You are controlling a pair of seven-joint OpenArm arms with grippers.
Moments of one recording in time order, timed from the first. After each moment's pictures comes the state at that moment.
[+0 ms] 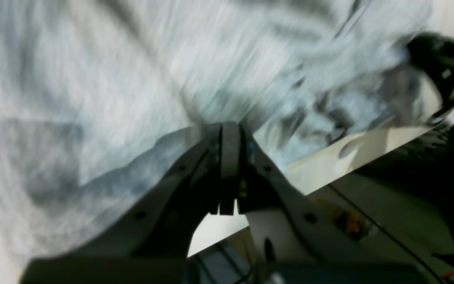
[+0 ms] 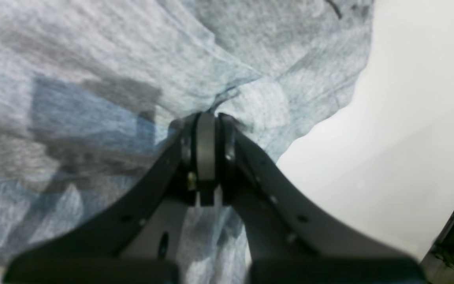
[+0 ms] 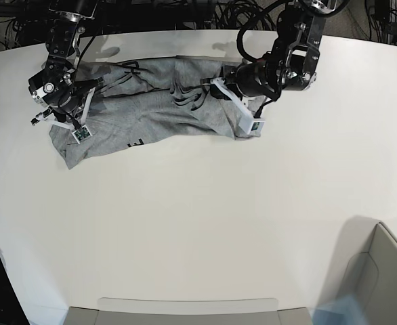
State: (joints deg) left arm 11.7 -9.9 13.6 111.4 -38.1 14.3 68.8; right arm -7.7 5.0 19.0 100.6 -14.4 44.7 -58.3
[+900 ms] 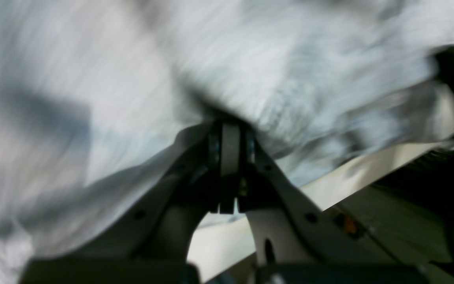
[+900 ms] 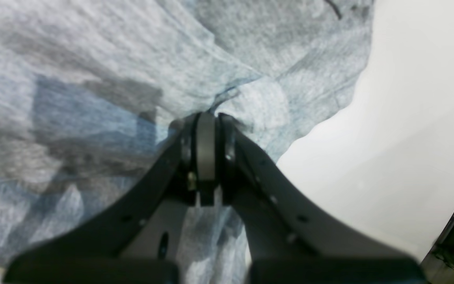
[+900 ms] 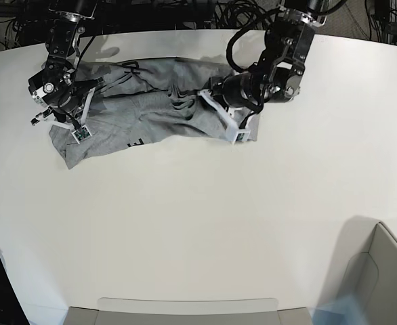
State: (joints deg) left arm 5.1 -7.3 18.9 103.1 -38.5 14.5 66.5; right arm -7.7 5.0 19.0 100.6 -14.4 44.7 -58.5
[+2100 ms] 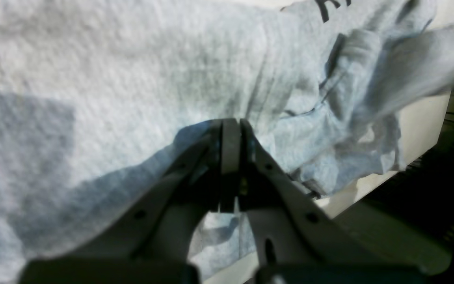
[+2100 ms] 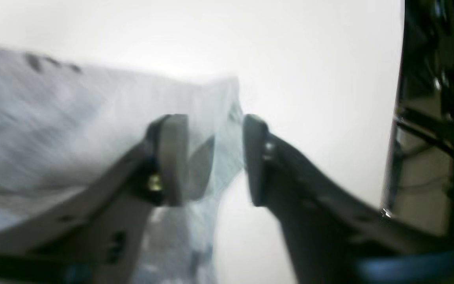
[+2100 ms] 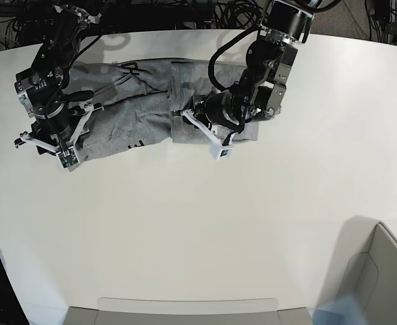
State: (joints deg) left arm -1.0 -1.6 19.3 93.3 -38.5 14.5 64.1; right arm -4.7 0.2 23.5 119.9 -4.8 44.7 -60.3
